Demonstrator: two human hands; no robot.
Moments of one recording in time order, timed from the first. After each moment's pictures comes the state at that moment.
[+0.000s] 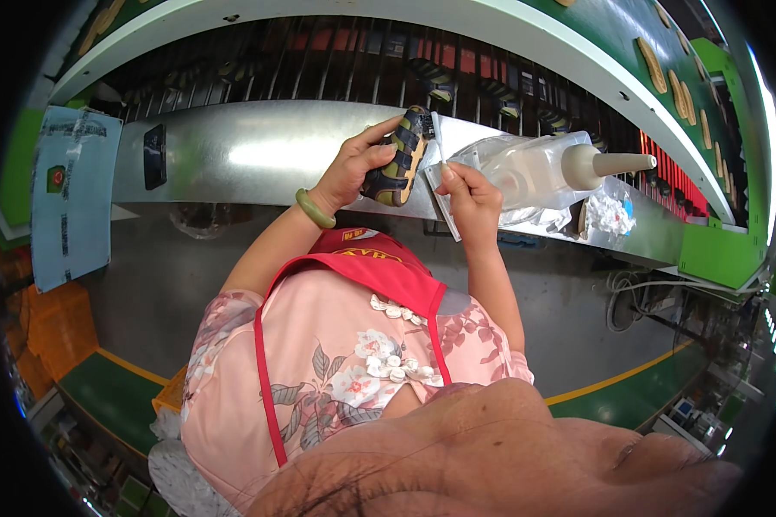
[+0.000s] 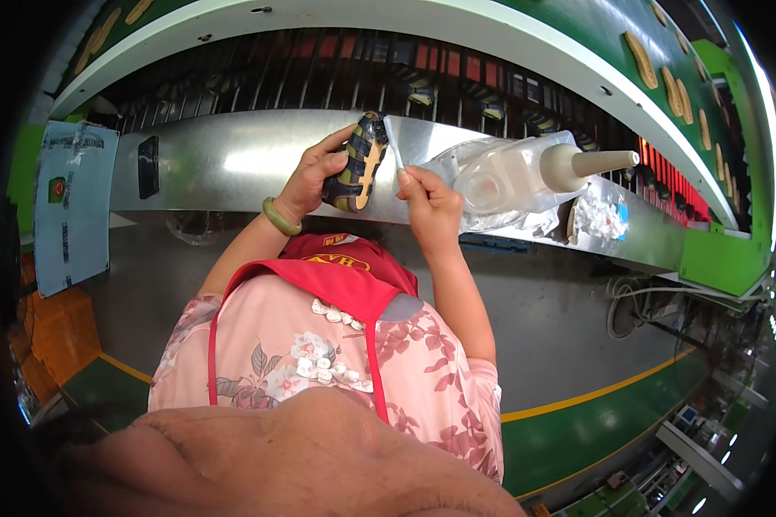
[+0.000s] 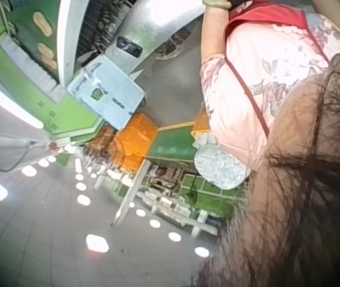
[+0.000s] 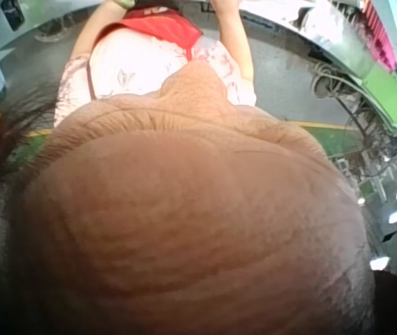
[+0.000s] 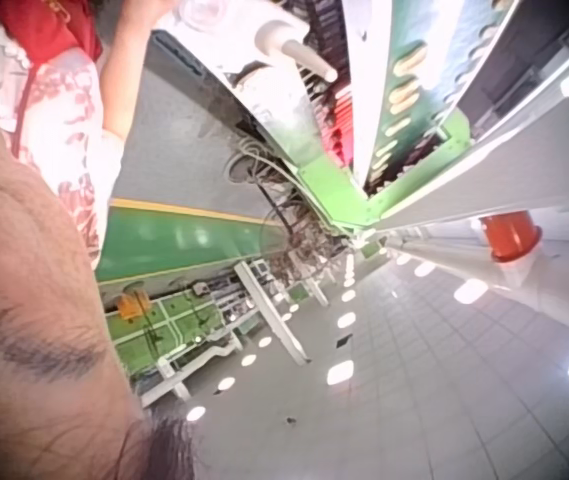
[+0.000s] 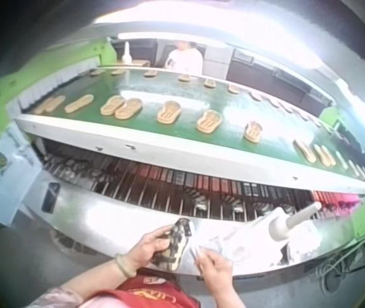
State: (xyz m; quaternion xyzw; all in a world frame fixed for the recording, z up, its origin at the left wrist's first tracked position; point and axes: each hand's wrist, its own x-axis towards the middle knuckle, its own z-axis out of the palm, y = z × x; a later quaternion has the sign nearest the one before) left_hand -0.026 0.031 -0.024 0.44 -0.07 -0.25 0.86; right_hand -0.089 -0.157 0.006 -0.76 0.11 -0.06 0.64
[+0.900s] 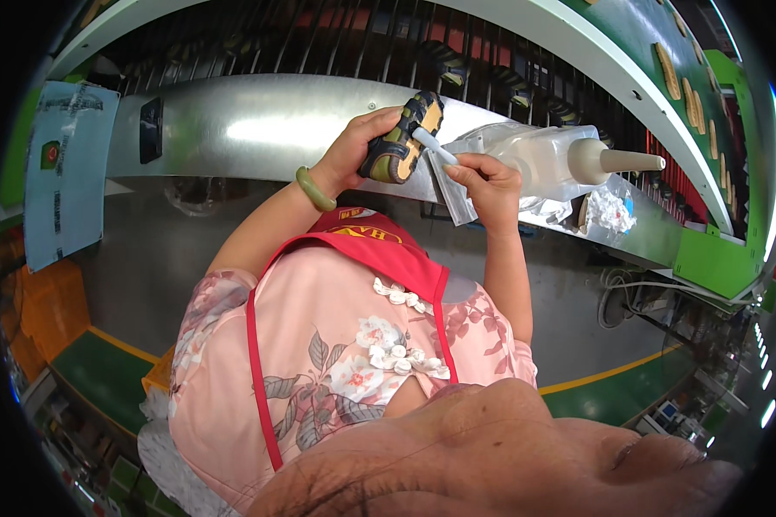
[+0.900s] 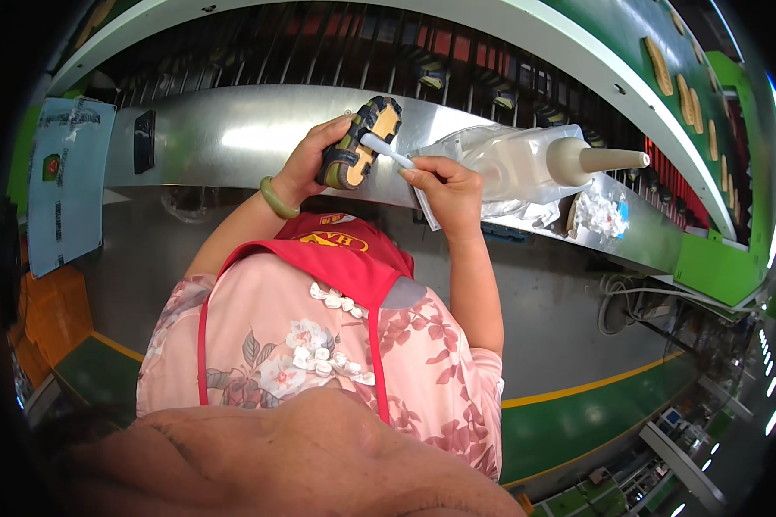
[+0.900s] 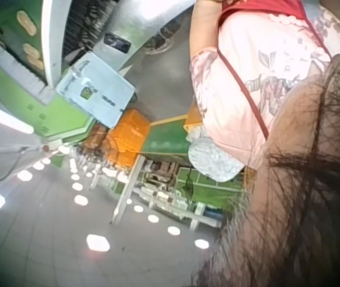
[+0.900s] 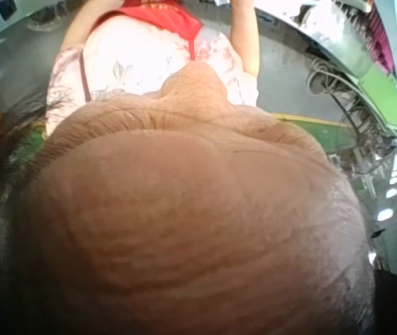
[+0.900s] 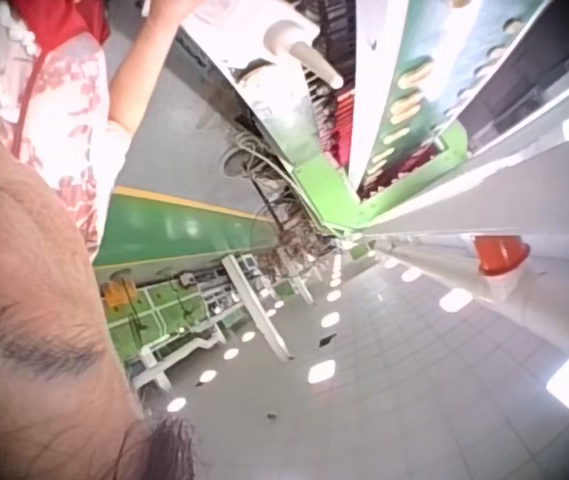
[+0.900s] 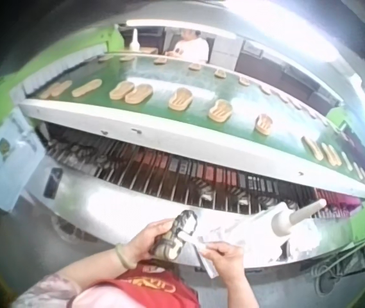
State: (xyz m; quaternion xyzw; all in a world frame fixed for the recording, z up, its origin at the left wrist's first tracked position) left_hand -0.028 0.031 -0.017 0.39 0.00 -0.29 0.87; right_hand -0.084 -0.180 0.011 -0.79 0.07 0.02 0.61
